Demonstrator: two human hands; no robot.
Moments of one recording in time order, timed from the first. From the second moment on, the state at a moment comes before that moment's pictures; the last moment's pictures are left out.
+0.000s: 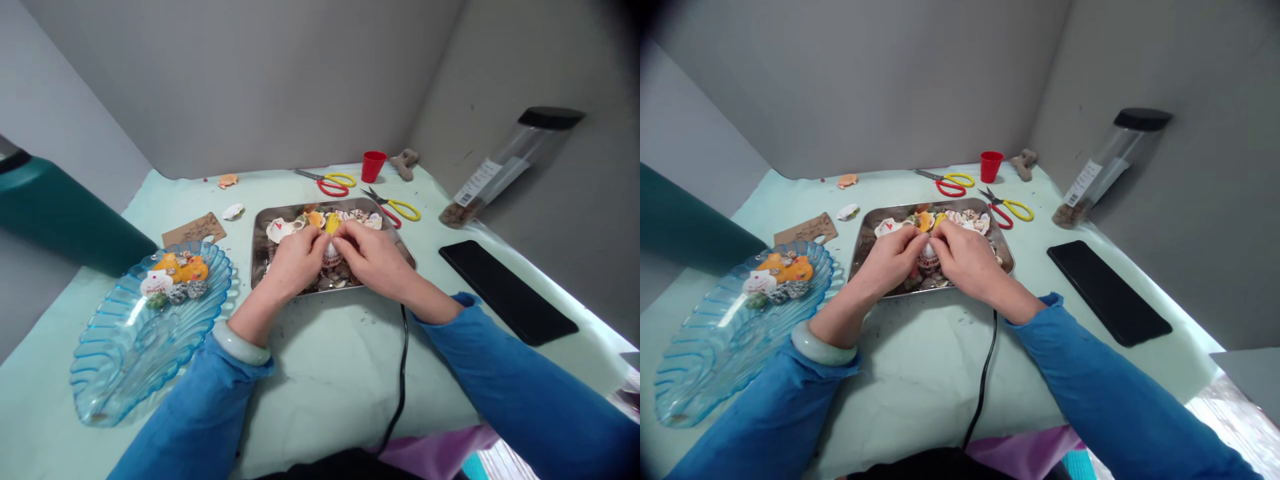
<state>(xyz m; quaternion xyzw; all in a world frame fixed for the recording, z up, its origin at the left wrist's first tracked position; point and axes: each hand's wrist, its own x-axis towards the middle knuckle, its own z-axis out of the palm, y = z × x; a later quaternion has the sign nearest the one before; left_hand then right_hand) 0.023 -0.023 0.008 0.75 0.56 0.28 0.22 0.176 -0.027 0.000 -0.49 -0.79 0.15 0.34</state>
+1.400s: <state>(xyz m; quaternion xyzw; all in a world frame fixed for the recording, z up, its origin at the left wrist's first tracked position) 0.023 -0.023 0.008 0.75 0.55 0.30 0.22 0.176 -0.029 0.001 -0.48 -0.79 0.17 0.35</state>
